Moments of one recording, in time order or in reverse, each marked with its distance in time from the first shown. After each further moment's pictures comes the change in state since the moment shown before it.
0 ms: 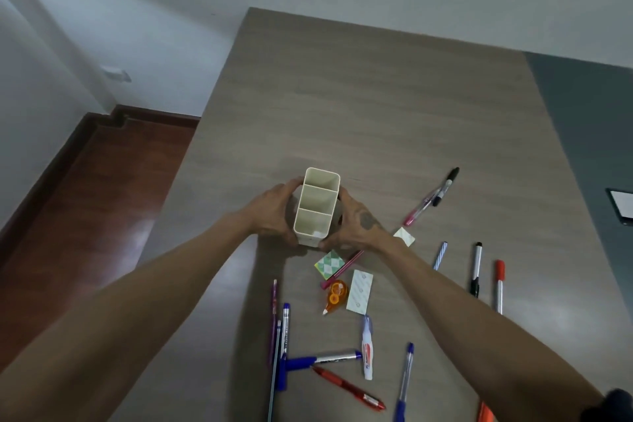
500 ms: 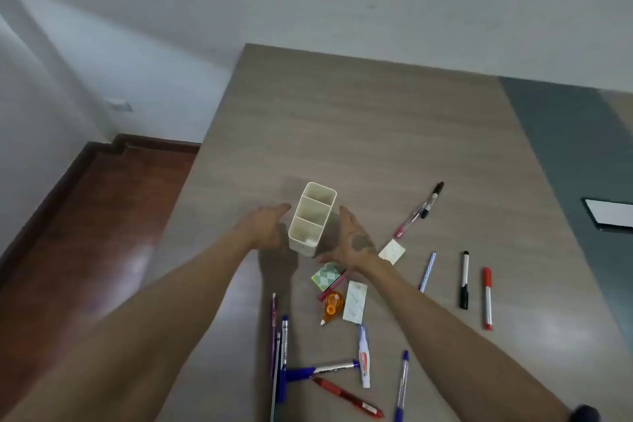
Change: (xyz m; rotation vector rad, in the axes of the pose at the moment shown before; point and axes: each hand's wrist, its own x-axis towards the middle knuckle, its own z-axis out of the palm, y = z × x) left_hand 0.001 0.001 -0.001 0.255 -0.073 -0.193; right_hand -0.012 0.009 0.015 -0.190 0.144 0.168
